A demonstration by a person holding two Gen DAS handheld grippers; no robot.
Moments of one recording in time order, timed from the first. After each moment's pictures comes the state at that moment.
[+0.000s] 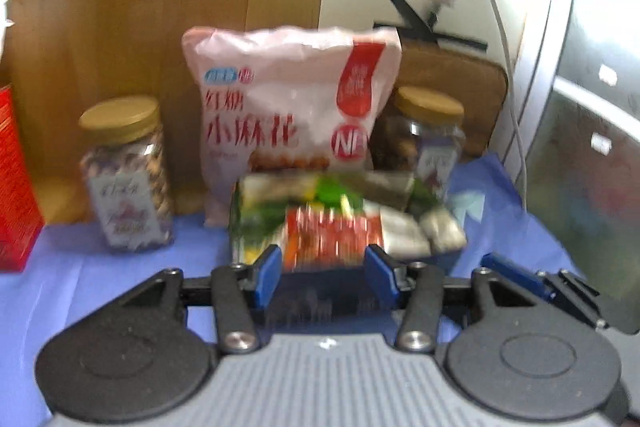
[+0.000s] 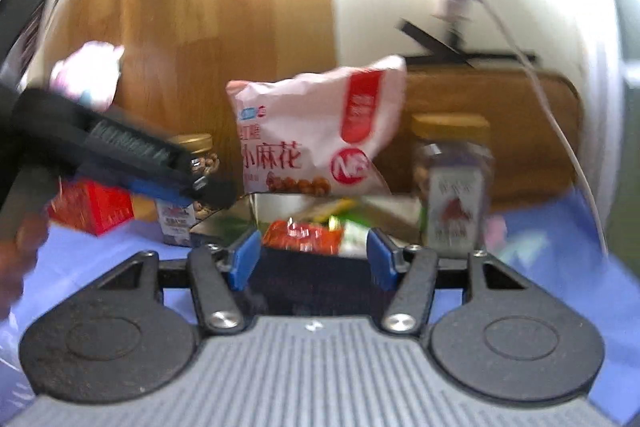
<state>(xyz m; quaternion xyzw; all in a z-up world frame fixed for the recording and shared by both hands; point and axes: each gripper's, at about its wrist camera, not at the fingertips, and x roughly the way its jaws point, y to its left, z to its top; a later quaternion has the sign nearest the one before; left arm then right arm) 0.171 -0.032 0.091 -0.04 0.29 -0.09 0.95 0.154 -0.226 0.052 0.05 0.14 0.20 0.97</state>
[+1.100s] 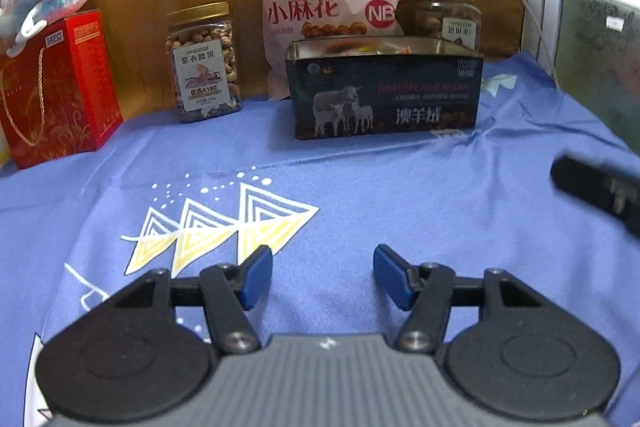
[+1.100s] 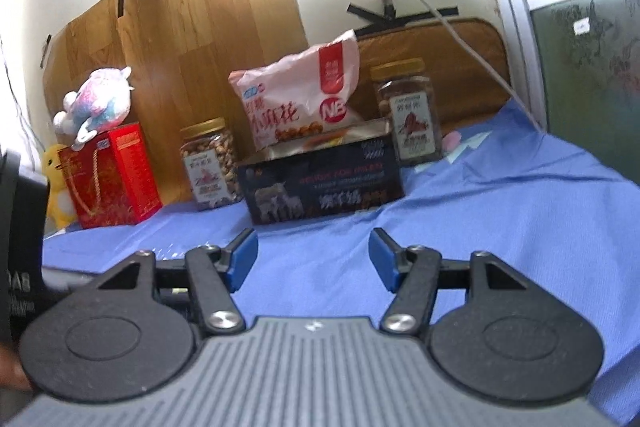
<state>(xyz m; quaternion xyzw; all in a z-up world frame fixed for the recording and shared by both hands) 0.051 -0.048 -0.007 0.03 0.31 0.00 0.95 0.026 -0.228 0.026 0.12 0.15 0.15 0.97</state>
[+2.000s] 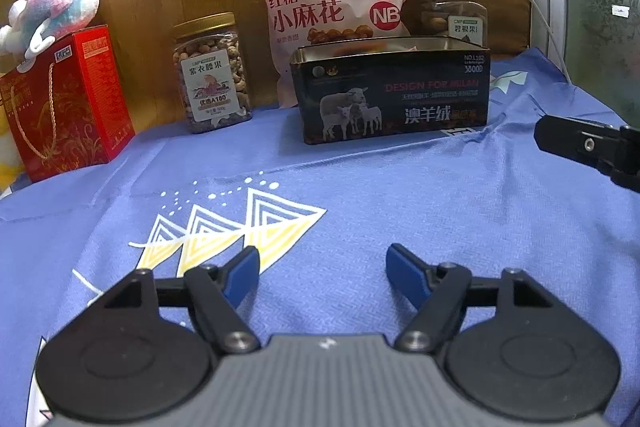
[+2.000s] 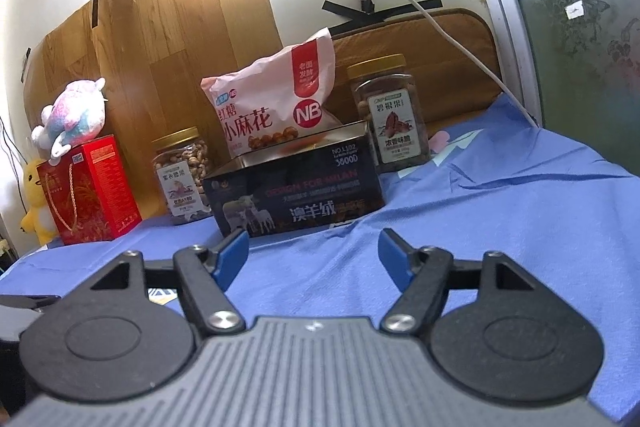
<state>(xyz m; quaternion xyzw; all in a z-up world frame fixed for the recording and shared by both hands) 0.050 -0.053 -0.013 0.05 0.29 0.02 0.95 0.058 -0.243 0.012 0.13 0.15 0.14 0.97</state>
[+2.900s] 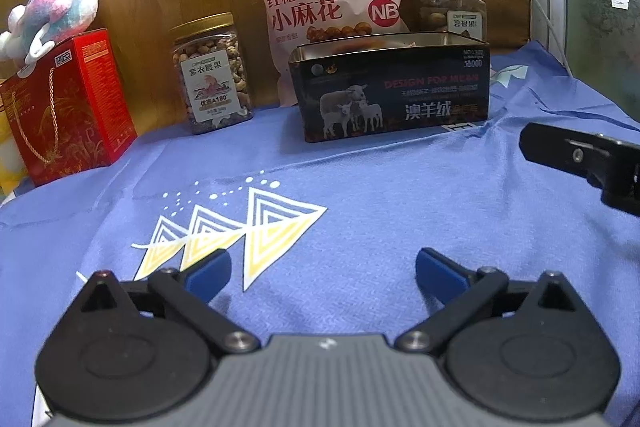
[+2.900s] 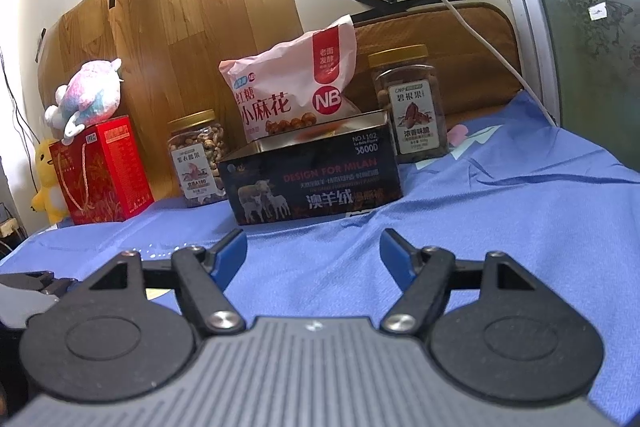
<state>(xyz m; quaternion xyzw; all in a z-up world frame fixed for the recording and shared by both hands) 0.050 -0.055 -0.014 0.06 0.30 0.03 0.95 0.060 -0.235 0.013 0.12 0.17 0.16 0.97</state>
